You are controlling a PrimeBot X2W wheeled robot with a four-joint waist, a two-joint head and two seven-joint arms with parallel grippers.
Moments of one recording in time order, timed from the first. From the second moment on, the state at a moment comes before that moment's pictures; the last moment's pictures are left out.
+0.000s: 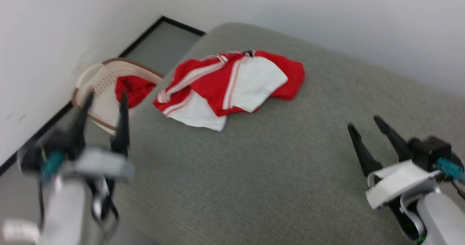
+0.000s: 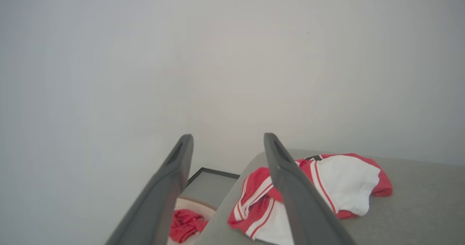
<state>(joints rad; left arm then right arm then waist) -0.33 0.22 0.02 0.25 -0.16 -0.12 -0.26 -0.35 -0.35 0.35 0.36 0.45 0.13 -0.24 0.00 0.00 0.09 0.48</state>
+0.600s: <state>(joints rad) -1.10 0.45 -0.32 0.91 -0.51 -0.13 -0.10 -0.55 -0.34 0.43 0.14 0.32 0.13 -0.16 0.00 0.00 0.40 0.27</state>
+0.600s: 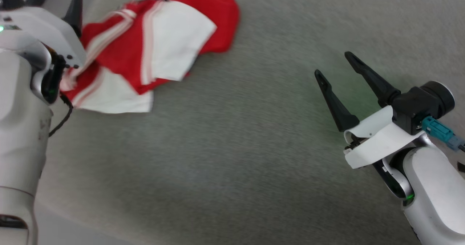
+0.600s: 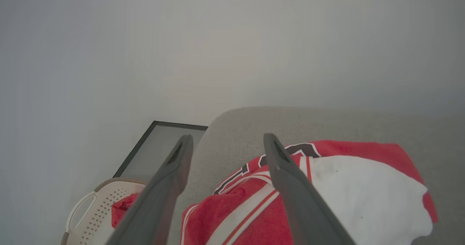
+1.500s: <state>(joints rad) -1.19 0.66 -0.63 0.95 -1.10 -0.13 0.52 -0.58 -0.31 0.44 -0.03 0.27 0.13 -0.13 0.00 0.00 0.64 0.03</state>
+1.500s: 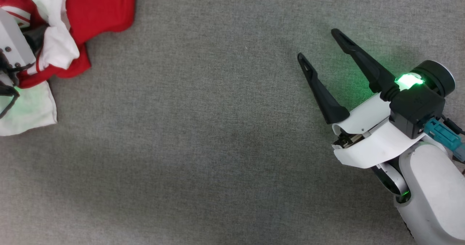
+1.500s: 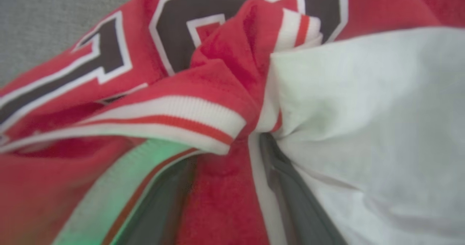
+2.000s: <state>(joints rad) -1.18 0.62 -0.77 0.98 -1.06 -0.13 0.16 -0.56 -0.28 0.42 0.04 0.30 0.13 -0.19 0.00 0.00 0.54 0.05</state>
